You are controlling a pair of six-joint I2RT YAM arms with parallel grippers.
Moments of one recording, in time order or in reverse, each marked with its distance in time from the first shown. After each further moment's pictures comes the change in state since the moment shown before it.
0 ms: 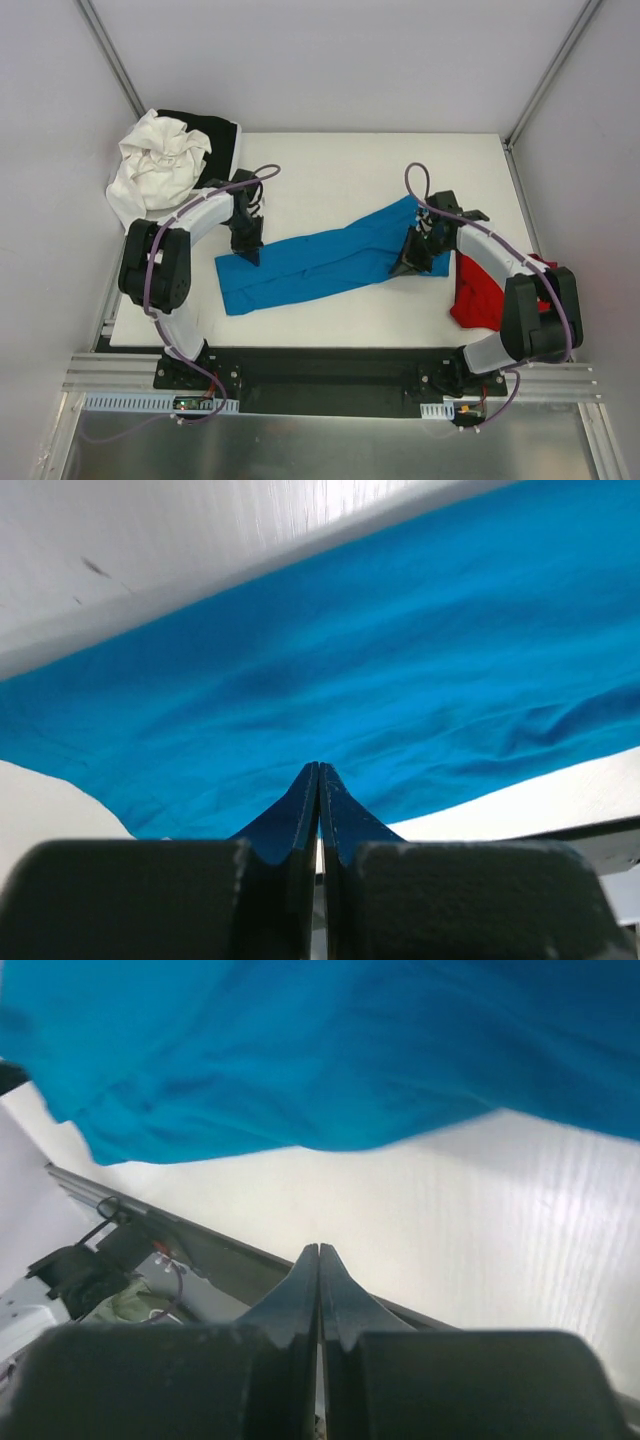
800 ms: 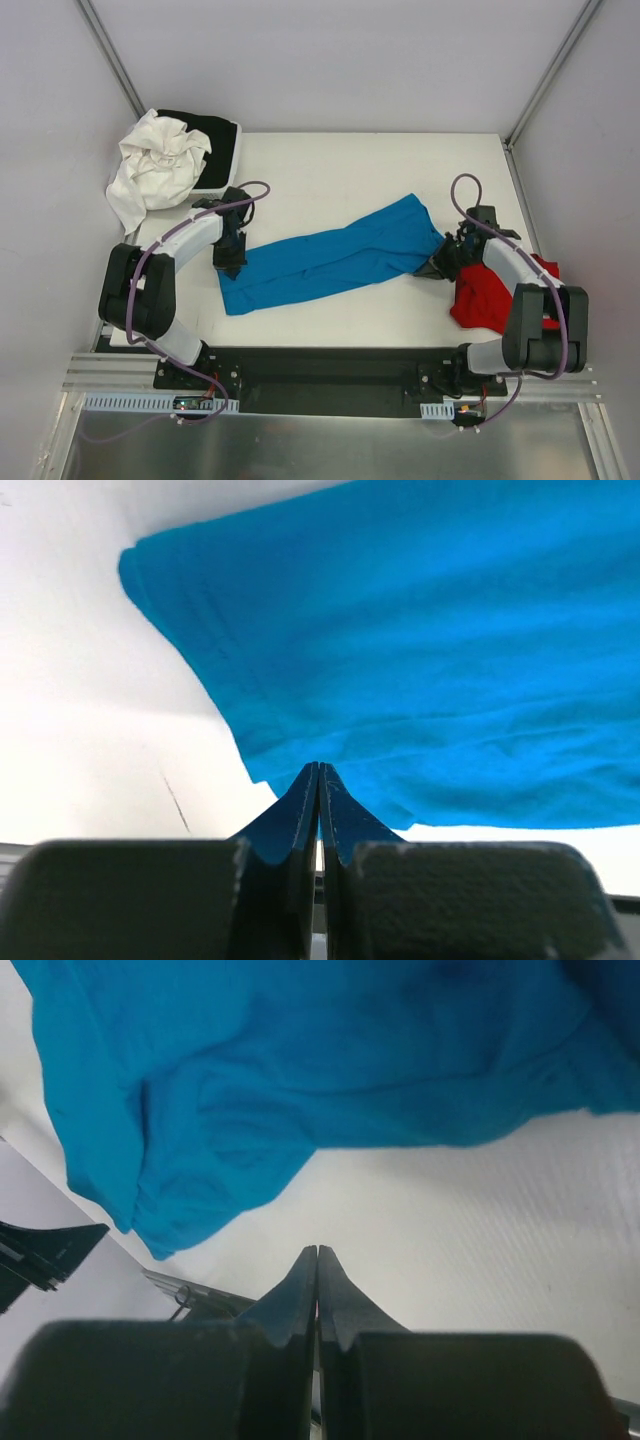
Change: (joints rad) left arm 0.000 -0.194 -0.237 0.002 -0.245 -0.011; right arm -0.255 -0.127 -0.234 0.076 0.032 0.117
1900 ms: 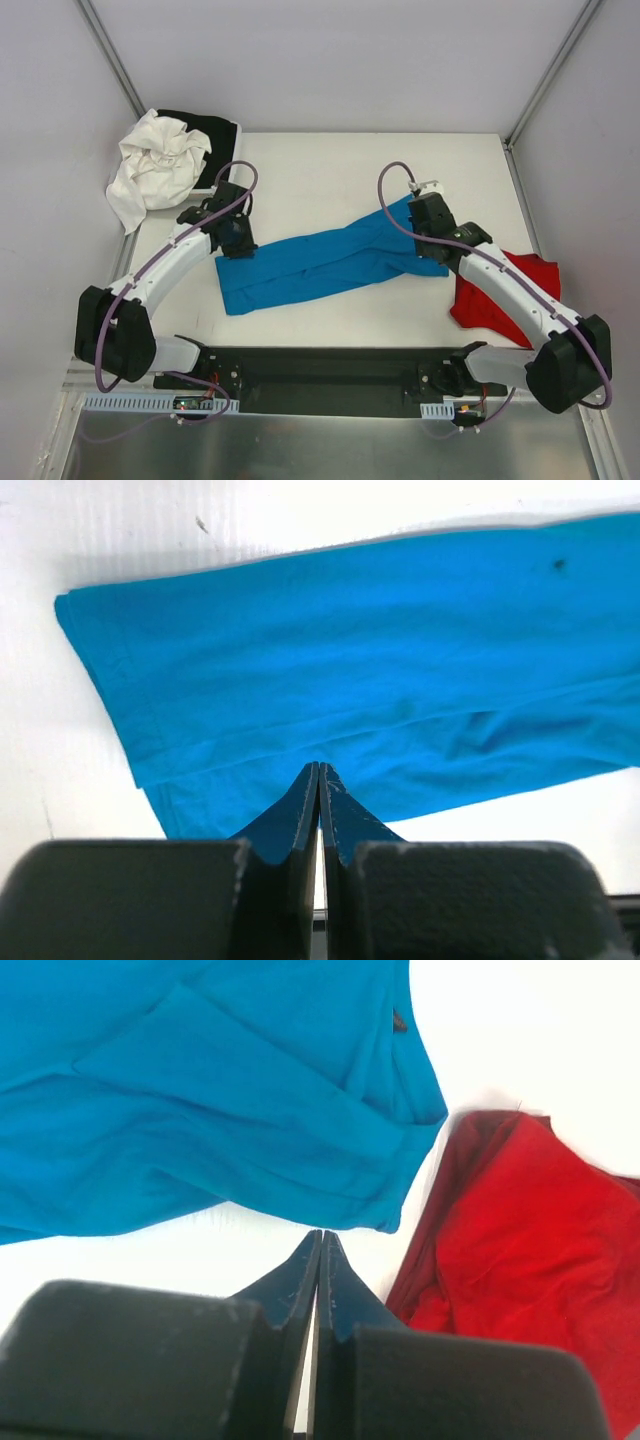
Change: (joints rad) left arm -0.061 -0.242 -0.023 0.157 0.064 -0.250; right arm 0.513 -0.163 0.195 -0.025 0.932 -0.460
